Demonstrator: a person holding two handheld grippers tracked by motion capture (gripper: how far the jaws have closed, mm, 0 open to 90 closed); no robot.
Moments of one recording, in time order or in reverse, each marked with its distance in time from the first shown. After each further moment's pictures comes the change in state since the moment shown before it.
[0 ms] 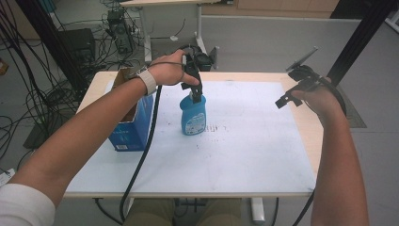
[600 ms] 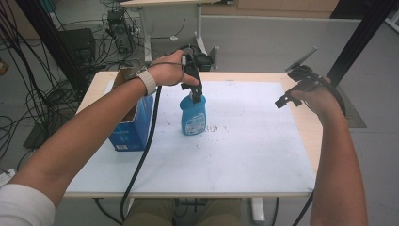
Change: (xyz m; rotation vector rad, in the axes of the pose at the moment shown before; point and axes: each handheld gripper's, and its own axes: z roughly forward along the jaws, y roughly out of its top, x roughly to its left) left arm 0.000 -0.002 0.001 -0.008 0.000 -0.007; right arm 0.001 0.000 0.001 0.001 -0.005 0.001
